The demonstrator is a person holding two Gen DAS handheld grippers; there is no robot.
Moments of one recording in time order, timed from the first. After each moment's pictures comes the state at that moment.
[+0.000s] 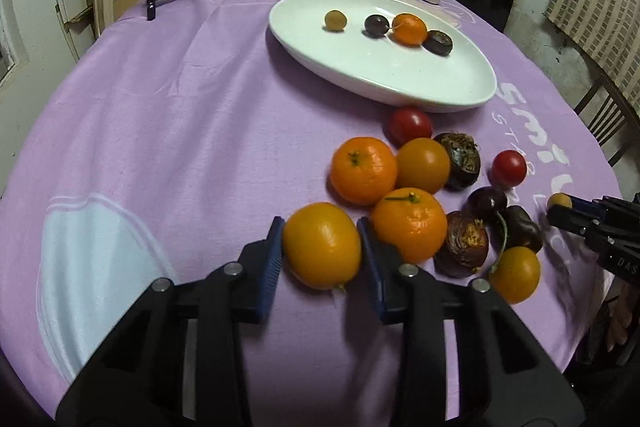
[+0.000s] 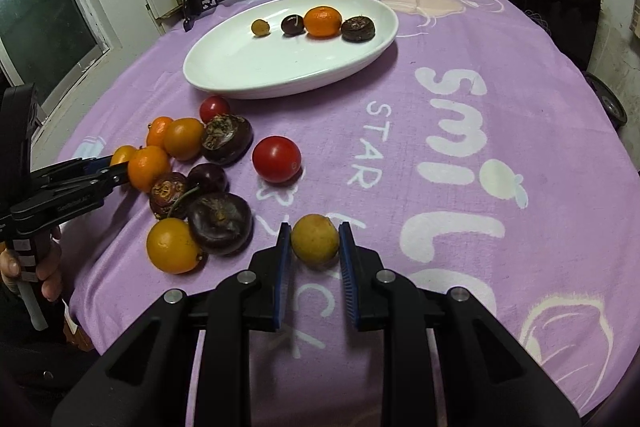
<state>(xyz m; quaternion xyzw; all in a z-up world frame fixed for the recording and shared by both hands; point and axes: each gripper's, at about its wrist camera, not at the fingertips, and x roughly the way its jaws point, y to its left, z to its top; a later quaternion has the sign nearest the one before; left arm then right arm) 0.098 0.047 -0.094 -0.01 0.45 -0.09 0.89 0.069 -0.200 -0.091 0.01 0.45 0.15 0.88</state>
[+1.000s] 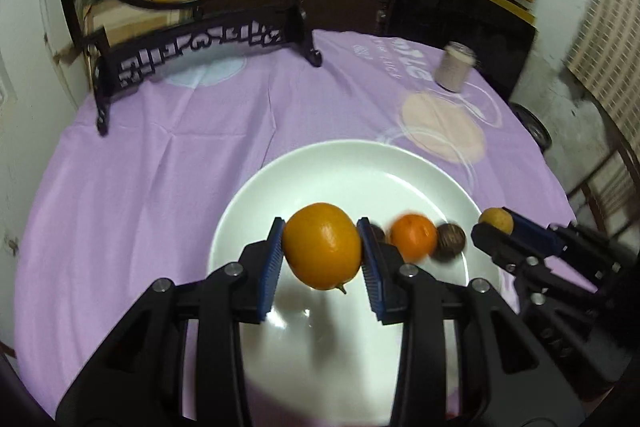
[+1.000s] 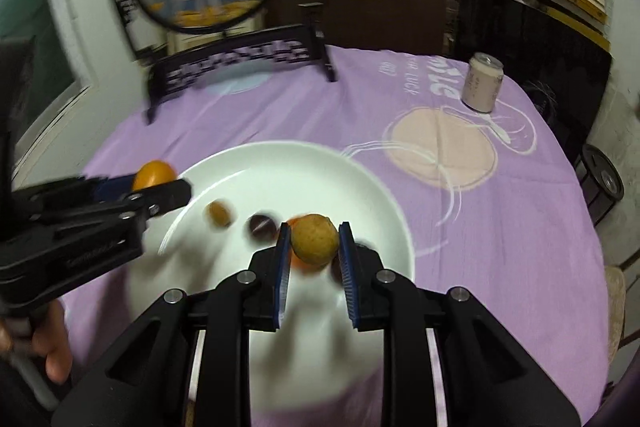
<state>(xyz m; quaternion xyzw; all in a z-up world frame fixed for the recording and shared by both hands) 0.305 -0.004 -0.012 -0.04 0.43 -0.07 0.90 0.281 -0.161 -0.025 -0.01 0.39 0.13 0.91</state>
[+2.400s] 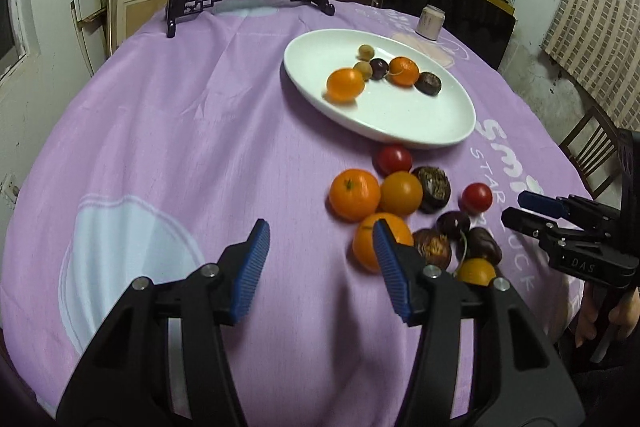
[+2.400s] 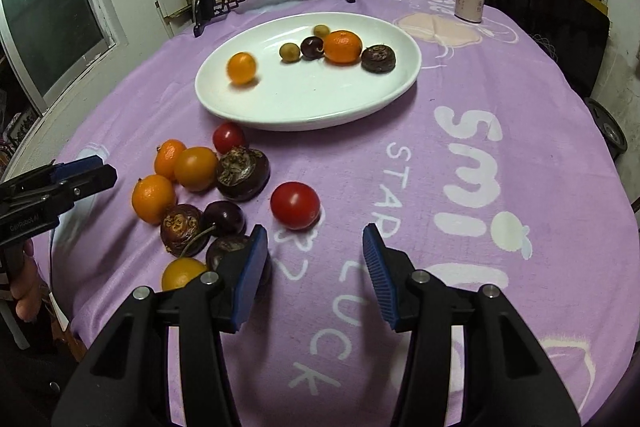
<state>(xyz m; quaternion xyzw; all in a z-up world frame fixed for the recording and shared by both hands) 0.071 0.062 -0.058 -0.04 0.41 -0.09 0.91 0.080 -0.177 -0.075 -0.02 0.43 0.16 0.89</state>
